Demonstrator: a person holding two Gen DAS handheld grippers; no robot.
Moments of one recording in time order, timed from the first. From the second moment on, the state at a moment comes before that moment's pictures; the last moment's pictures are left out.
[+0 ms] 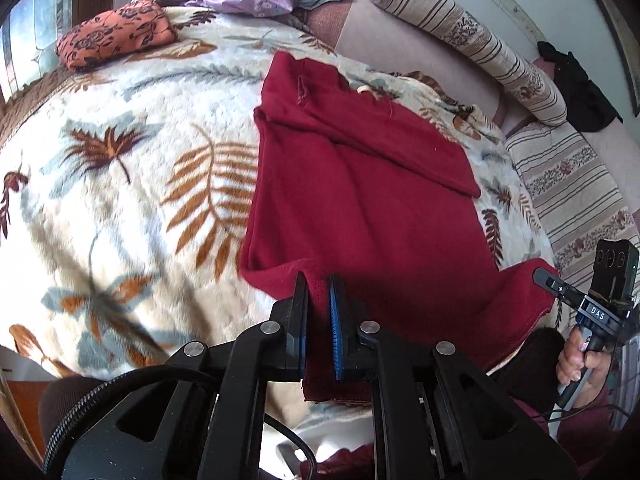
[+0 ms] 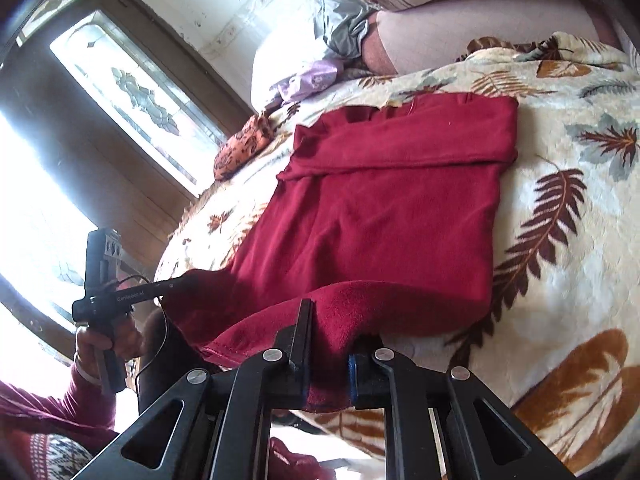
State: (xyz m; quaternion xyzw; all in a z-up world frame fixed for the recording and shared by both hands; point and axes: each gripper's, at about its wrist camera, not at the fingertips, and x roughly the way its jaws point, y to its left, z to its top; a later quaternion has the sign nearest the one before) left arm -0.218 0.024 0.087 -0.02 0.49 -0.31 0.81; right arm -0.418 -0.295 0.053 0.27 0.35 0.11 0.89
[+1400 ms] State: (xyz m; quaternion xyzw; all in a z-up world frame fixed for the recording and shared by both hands) left arm 0.024 -0.117 0.077 -0.04 0.43 -0.25 0.87; right arm -0.218 -0.442 0.068 0.27 0.30 -0.02 0.91
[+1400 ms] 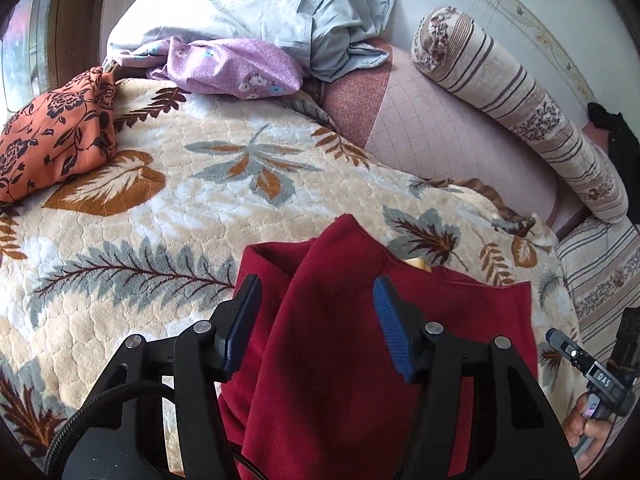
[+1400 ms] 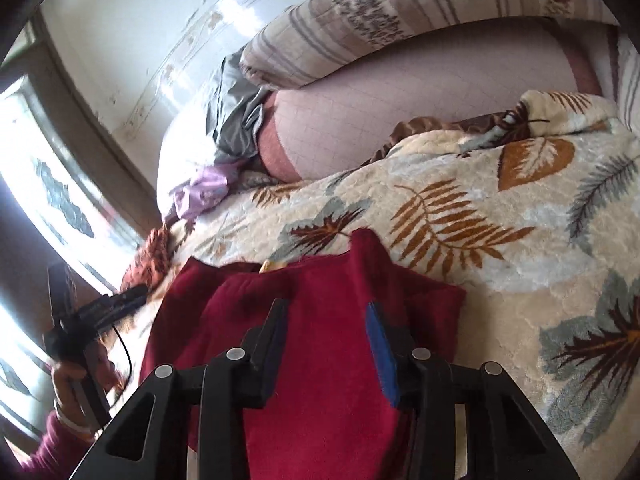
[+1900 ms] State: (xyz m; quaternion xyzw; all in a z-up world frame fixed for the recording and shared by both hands) left arm 0.065 -0.141 0.020 0.03 0.47 -0.17 0.86; right arm -0.129 -0.460 0.001 0.22 0.38 -0.15 0.89
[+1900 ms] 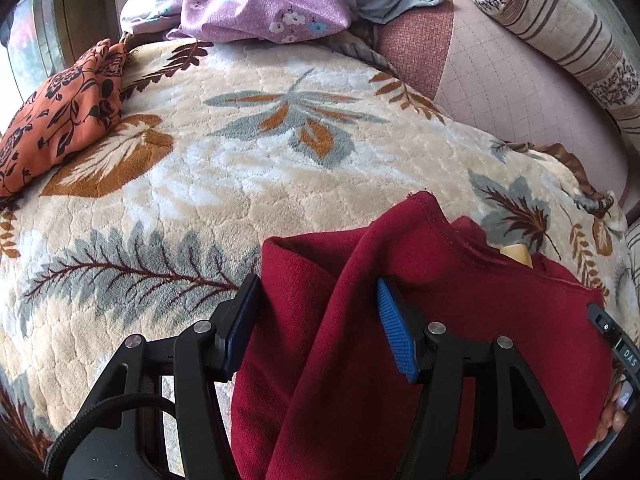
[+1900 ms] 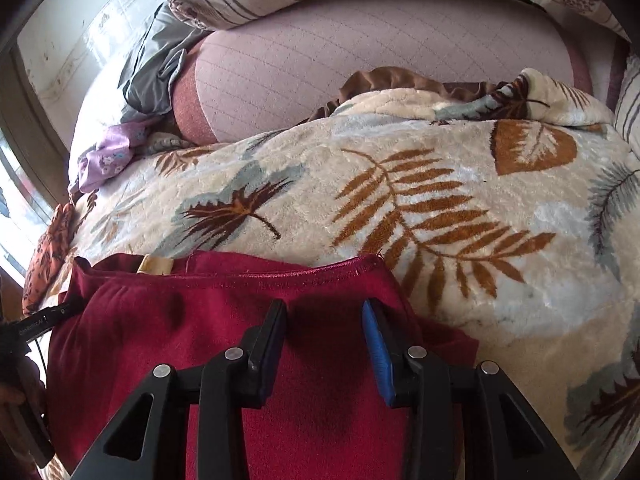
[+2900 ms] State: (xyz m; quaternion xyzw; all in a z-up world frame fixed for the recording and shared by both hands) left arm -0.047 -0.053 0.016 0.00 0.49 -0.16 0.86; right arm -0.227 -0.355 0.052 0.15 0.41 -0.09 0.90
